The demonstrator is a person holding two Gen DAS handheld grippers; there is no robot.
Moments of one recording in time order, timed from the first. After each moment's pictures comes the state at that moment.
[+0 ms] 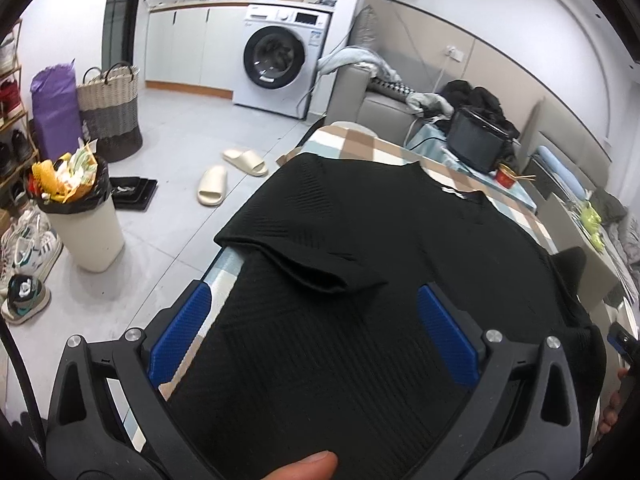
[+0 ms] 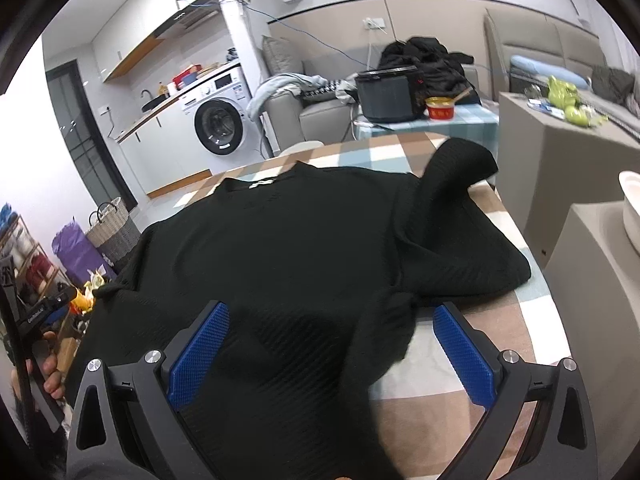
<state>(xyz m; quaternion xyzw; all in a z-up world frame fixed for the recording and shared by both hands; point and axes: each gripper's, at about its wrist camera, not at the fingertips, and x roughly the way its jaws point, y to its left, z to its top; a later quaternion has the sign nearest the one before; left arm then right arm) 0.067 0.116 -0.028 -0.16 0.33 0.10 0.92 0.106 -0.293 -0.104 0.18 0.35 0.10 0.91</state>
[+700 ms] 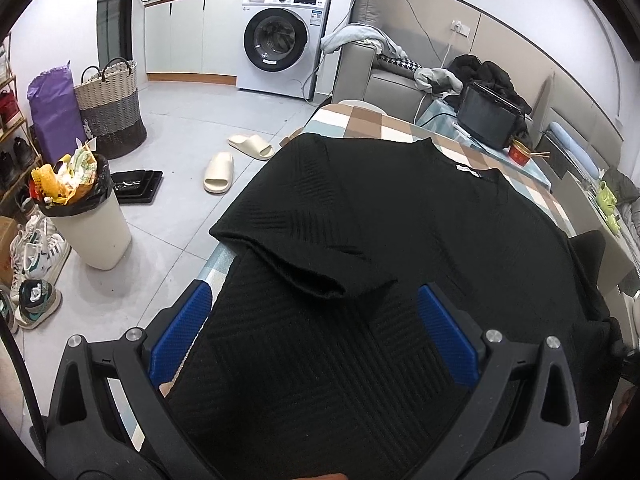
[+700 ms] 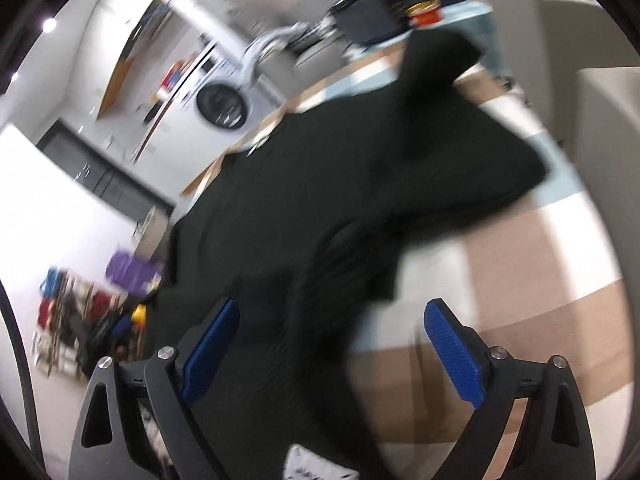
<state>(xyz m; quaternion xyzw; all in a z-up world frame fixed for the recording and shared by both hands) 0.118 0.100 -0.046 -0.13 0.37 0.11 0.91 0.125 -0.323 -0.151 0.28 0.47 0.17 0.82</state>
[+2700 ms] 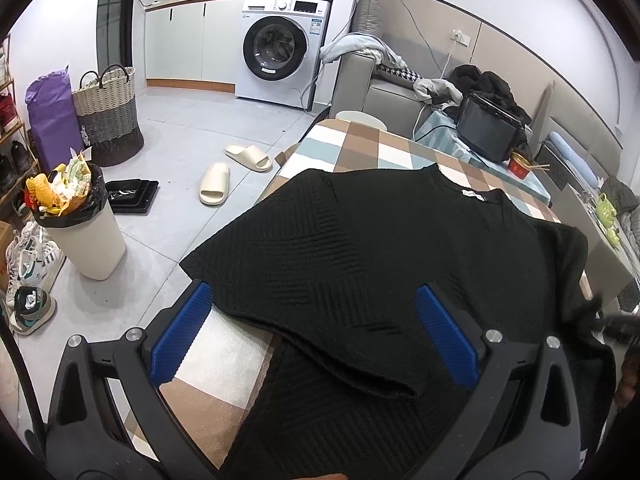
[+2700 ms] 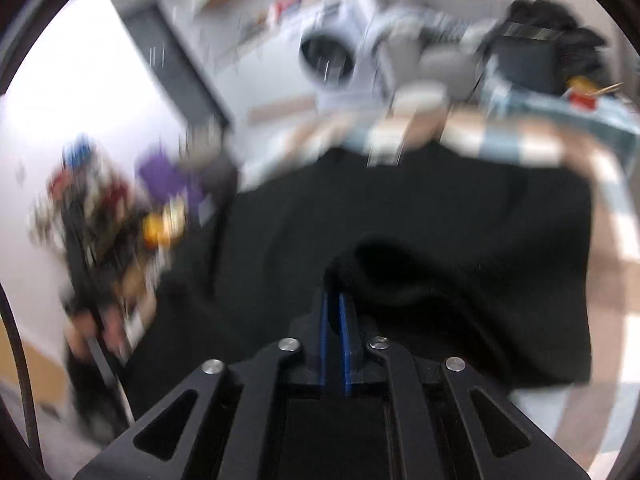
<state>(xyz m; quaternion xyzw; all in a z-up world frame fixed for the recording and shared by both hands) 0.147 0.109 -0.039 -0.13 0.36 0.11 0.92 0.235 -0.209 -0.106 0.08 0.49 0.33 0.80</state>
